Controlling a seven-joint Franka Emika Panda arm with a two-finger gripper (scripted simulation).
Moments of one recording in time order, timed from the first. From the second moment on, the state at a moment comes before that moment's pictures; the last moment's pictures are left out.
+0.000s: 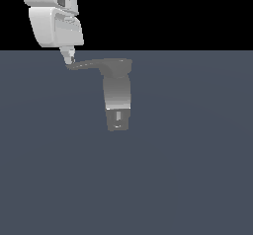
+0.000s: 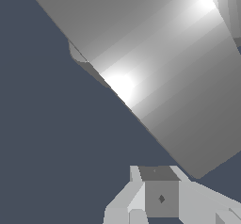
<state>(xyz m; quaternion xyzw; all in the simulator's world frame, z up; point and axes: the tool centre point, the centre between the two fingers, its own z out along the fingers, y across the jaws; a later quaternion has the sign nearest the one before) 0.002 0.169 0.261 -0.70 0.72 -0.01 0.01</state>
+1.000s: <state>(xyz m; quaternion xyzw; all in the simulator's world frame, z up) -0.044 0.141 0.261 -0.70 0.71 -0.01 0.01</state>
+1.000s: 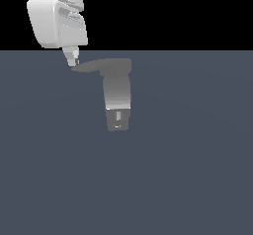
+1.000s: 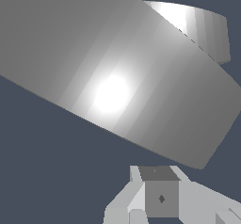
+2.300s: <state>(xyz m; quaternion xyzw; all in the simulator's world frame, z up) -0.086 0.080 0.260 -0.71 0.71 -0.01 0.01</state>
